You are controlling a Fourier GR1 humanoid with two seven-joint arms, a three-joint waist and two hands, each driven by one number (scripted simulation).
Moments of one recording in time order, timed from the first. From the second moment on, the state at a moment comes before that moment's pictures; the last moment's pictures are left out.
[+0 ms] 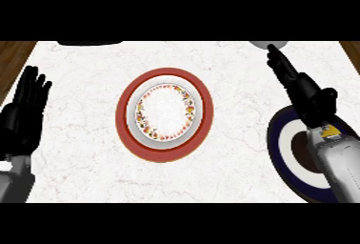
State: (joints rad) left arm -0.16 0.49 -0.07 -1.55 0.37 0.33 -0.02; right arm -0.42 -0.42 0.20 -1.50 -0.10 -0.04 0.13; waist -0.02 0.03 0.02
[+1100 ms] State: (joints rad) left arm -0.23 0.55 -0.15 -1.59 0.32 0.19 0.01; right arm 0.05 -0.60 0.19 -1.48 -0.13 0.27 -0.99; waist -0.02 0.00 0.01
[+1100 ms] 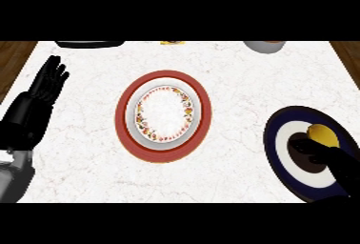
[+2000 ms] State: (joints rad) left arm -0.26 0.52 -0.14 -1.60 0.29 0.17 0.05; right arm 0.17 -1.06 -0.04 -1.47 0.19 0.17 -0.92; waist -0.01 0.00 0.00
